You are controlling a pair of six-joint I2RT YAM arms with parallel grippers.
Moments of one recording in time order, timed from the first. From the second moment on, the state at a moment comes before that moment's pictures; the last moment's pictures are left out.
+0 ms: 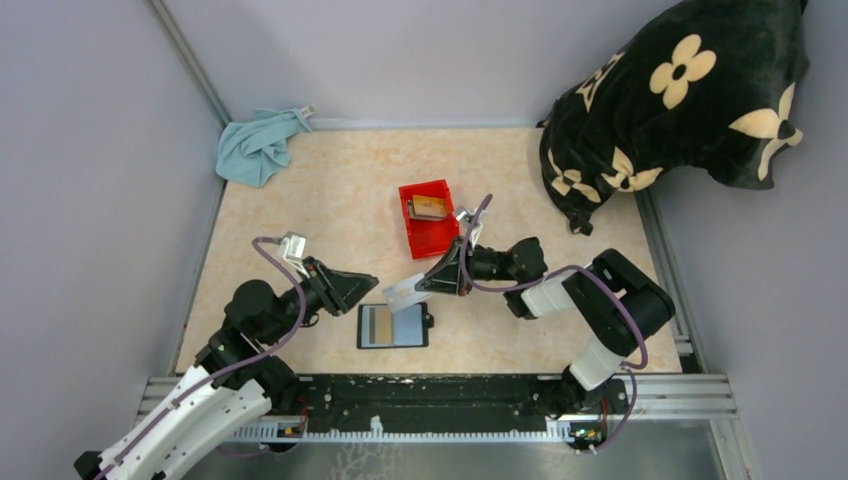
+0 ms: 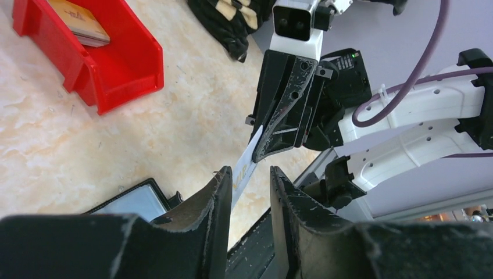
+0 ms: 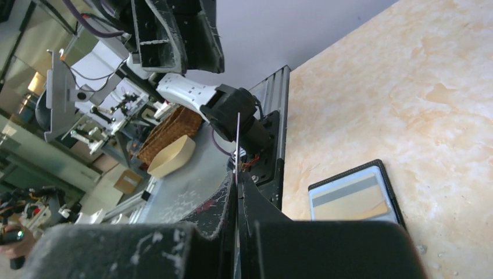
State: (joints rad) left arm -0.74 0.39 0.47 -0.12 0.11 -0.74; right arm 0.62 1.62 0.46 1.51 -1.00 0.98
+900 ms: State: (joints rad) left arm -0.74 0.40 0.33 0.04 0.19 -0.80; right arm 0.61 1.60 0.45 1.52 -0.91 1.04
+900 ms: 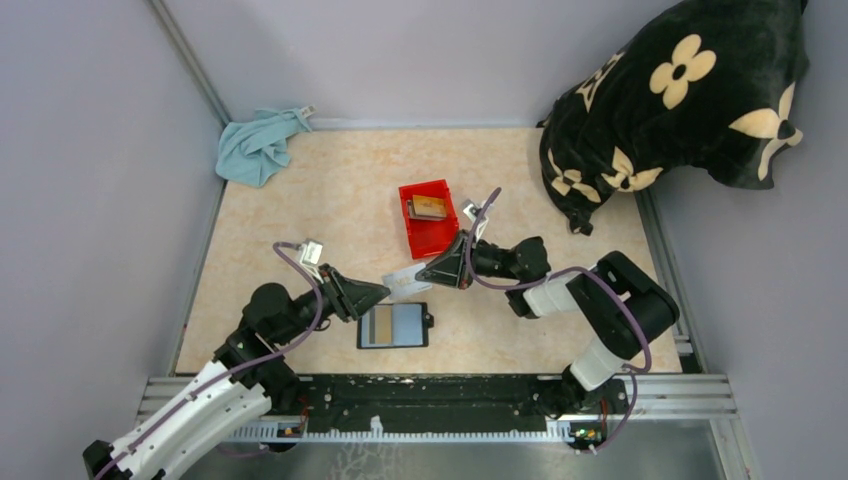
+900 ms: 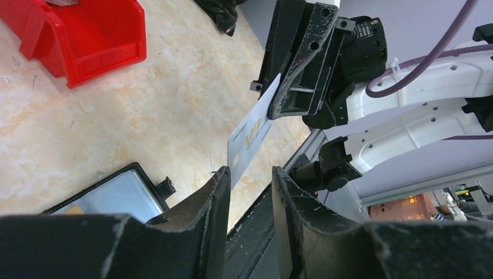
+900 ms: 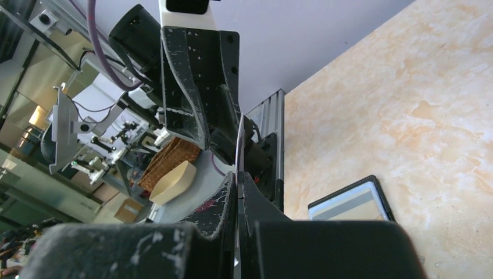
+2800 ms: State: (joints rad) left arm -0.73 0.76 0.54 0.01 0.13 -0.73; right arm 0.41 1.47 0.29 1.52 -0.69 1.10
